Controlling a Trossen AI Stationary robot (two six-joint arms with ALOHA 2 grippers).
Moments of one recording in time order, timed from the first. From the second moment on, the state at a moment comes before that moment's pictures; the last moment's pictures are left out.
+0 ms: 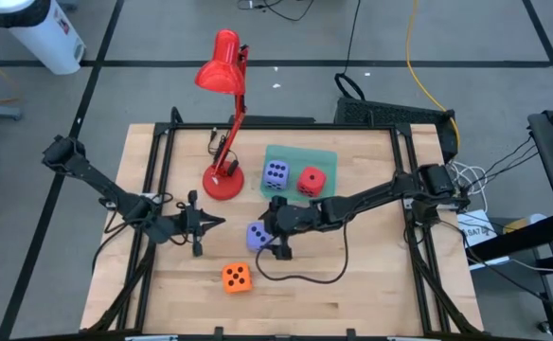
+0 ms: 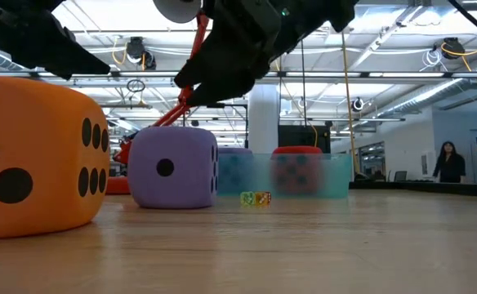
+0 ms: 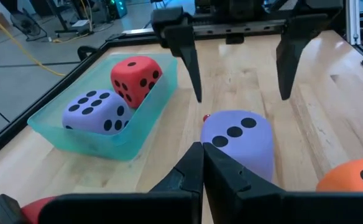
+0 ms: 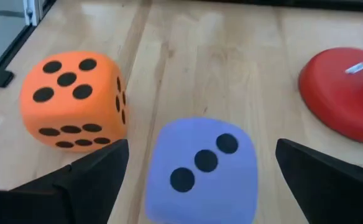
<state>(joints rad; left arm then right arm) -0.60 0.86 0.35 0.08 -0.72 -0.20 0.18 1.87 1.27 0.01 0.07 0.05</state>
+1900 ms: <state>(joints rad) -0.60 0.86 0.35 0.08 -0.68 -0.20 0.20 1.98 1.27 0.01 0.09 -0.03</state>
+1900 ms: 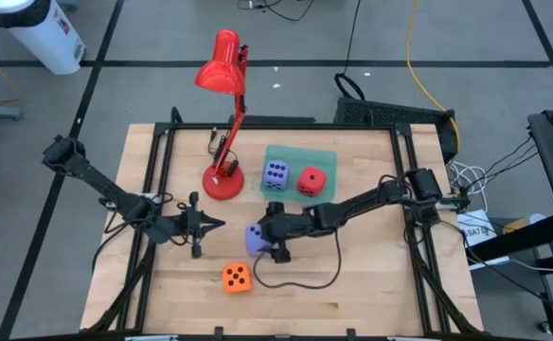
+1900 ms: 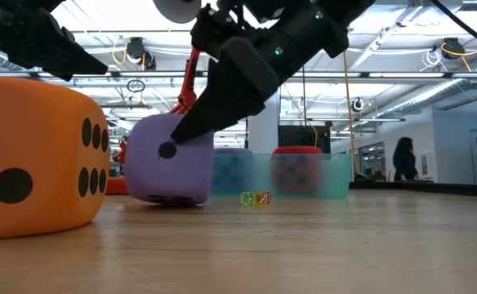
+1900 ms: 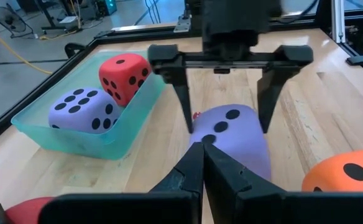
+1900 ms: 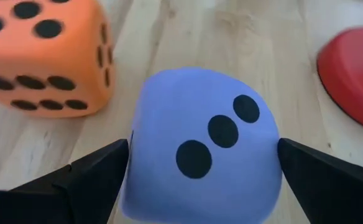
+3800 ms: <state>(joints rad) -0.60 0.86 0.35 0.07 -0.68 -0.21 0.20 1.98 1.43 -0.22 0.05 0.08</state>
